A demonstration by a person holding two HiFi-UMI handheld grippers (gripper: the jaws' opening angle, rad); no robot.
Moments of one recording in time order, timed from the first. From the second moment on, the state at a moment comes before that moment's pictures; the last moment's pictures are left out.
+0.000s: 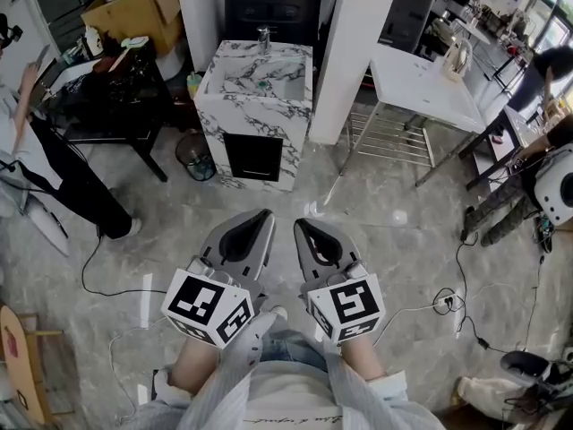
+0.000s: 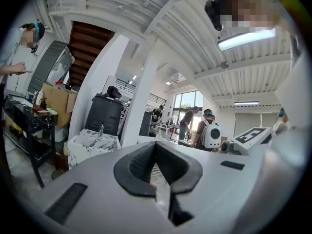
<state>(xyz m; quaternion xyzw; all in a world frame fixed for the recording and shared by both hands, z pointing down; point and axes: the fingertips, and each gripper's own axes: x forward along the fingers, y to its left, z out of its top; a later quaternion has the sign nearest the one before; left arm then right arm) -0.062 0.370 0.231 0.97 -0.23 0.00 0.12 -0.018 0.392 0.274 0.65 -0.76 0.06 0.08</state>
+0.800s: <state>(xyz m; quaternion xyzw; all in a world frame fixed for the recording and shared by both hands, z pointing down) -0.030 0.159 0.222 0.97 -0.22 0.01 0.12 0.020 0.195 0.276 0.67 -0.74 0.08 0.08</state>
